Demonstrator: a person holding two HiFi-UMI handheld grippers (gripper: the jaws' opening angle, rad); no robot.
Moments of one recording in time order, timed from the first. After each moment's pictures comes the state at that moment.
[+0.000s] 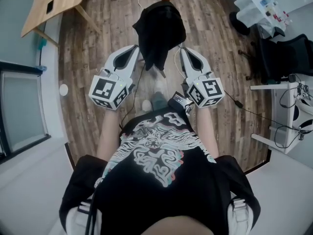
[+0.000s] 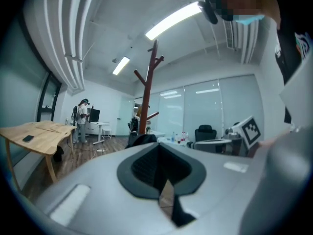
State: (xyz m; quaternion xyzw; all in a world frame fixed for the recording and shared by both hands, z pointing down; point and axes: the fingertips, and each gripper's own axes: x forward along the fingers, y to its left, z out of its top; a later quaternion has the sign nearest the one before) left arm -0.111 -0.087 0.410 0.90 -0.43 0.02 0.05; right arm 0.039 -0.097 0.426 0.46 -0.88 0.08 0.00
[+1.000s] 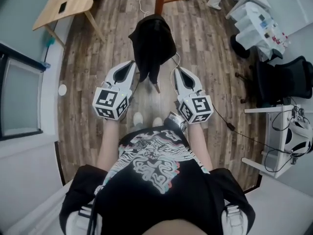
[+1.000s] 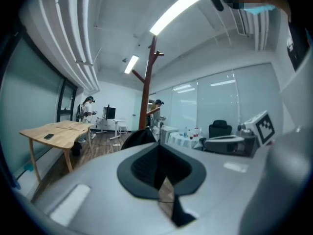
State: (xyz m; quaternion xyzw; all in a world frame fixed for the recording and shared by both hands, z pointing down) left arm -0.046 -0.043 0.409 0.85 -0.52 0.05 0.08; right arm 0.108 -0.053 0.423 0.43 -0.90 0.08 0.02
